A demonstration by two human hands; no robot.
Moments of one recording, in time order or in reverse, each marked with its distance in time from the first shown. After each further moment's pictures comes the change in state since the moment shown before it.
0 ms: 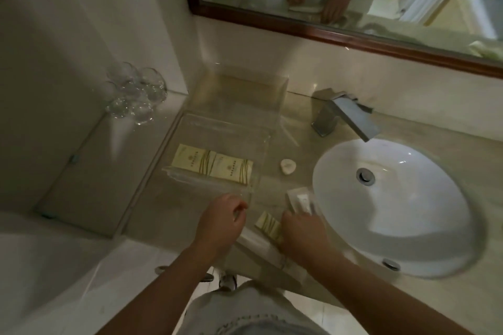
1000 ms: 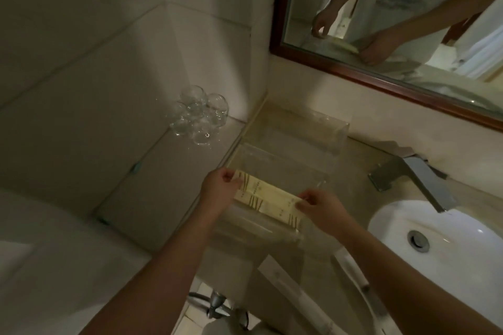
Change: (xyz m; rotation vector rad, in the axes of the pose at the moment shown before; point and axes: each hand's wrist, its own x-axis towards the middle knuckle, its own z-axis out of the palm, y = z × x) left_hand 0.093 -0.069 -0.117 -0.440 0.317 -0.490; right_hand 0.127 -0.043 -0.089 0.675 -0.001 0.036
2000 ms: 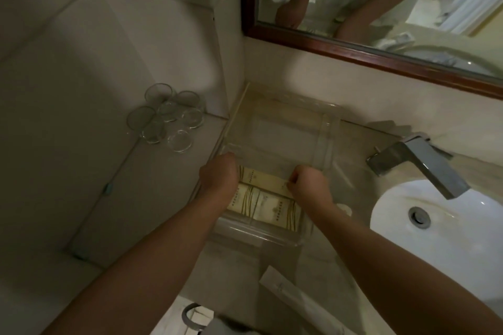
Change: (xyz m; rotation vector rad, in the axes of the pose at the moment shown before) left_hand 0.076 0.017 0.049 0.916 -0.014 0.234; right_hand 0.072 -0.008 0.018 -0.142 0.225 0.130
